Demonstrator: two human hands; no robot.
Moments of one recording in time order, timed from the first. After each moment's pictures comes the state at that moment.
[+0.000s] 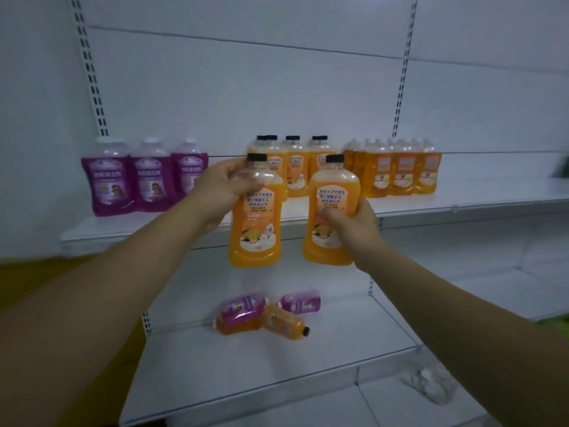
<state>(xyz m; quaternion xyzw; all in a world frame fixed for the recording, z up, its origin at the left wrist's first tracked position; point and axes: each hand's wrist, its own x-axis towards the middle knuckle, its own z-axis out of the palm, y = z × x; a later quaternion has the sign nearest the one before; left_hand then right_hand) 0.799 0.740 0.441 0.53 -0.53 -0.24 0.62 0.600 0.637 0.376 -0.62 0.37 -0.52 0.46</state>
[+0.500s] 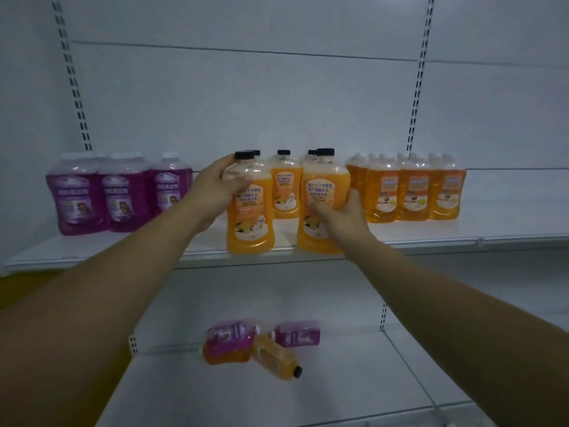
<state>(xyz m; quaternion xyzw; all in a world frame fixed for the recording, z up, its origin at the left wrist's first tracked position) 0.782 0.629 0.458 0.58 -0.50 -0.14 0.62 0.597 0.510 0.407 -0.66 0.33 -0.50 0.46</state>
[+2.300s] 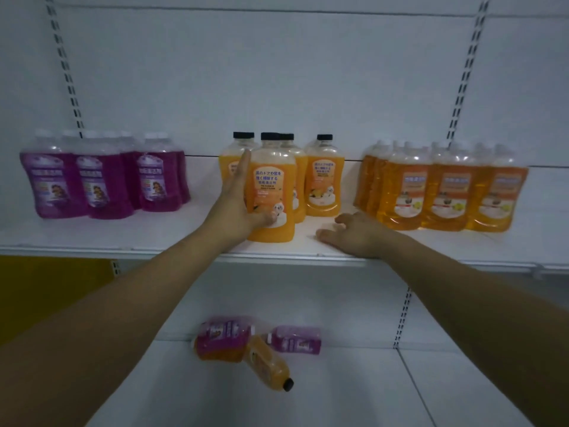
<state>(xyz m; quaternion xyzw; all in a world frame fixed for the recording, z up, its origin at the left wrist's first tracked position) 0.773 0.533 0.395 0.68 -0.53 0.00 0.51 0.590 0.378 0.391 -0.90 0.41 -0.06 0.09</state>
